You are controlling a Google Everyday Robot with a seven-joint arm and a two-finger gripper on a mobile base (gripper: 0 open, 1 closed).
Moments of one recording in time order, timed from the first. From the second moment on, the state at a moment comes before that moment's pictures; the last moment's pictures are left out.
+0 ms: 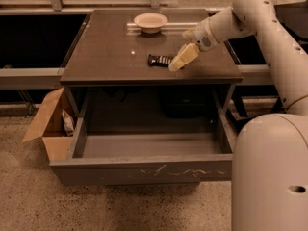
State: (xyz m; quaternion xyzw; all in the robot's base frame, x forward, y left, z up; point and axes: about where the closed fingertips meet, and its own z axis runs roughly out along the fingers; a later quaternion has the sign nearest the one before) arm 0.767 -0.096 0.859 -0.54 0.73 0.21 0.38
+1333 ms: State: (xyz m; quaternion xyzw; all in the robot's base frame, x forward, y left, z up) arm 0.765 -0.059 0.838 -0.51 0.72 0.28 0.38
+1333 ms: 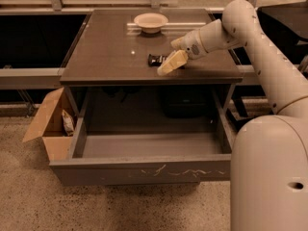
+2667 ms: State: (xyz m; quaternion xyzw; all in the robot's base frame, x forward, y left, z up) arm 0.758 -0.057 0.820 -0.48 0.74 0.31 0.35
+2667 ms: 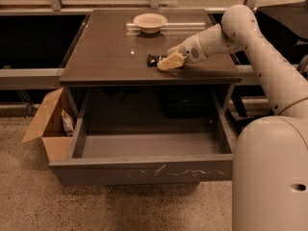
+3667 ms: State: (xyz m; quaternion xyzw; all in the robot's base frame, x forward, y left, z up) arm 0.746 -0.035 0.848 -0.52 0.71 0.31 0.36
